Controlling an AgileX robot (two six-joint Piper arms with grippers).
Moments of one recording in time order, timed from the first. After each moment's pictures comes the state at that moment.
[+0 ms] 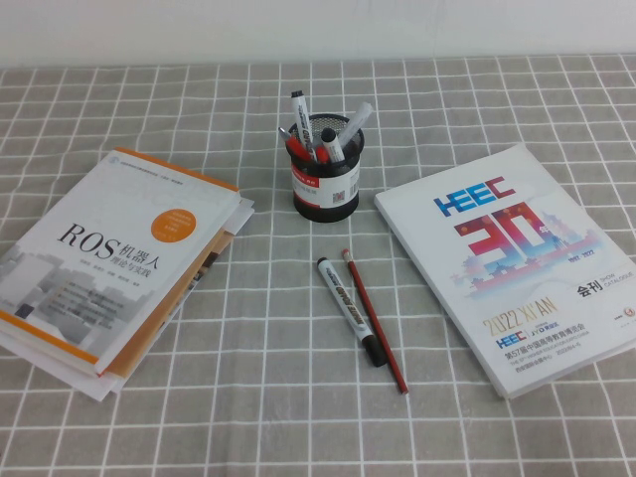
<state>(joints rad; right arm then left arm) 0.15 -0.01 0.01 0.84 0.14 -0.13 -0.07 -0.02 0.03 -0.04 0.38 0.07</state>
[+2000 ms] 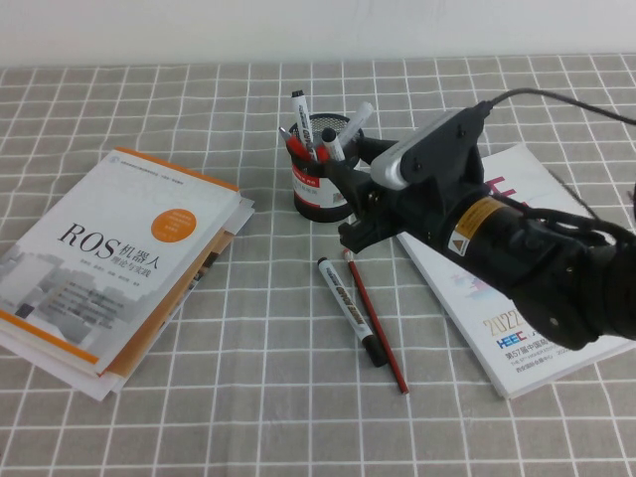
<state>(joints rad) 0.60 1.78 -0.94 -0.27 -0.71 0.17 -0.07 -0.02 0.03 -0.04 0.38 0.07</state>
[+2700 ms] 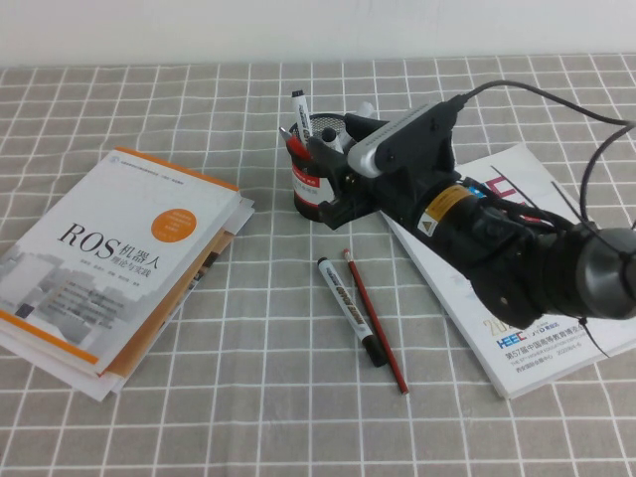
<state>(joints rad) 0.60 1.94 -1.08 -0.18 -0.83 0.07 -0.07 -0.02 0.03 -0.04 0.38 0.07</state>
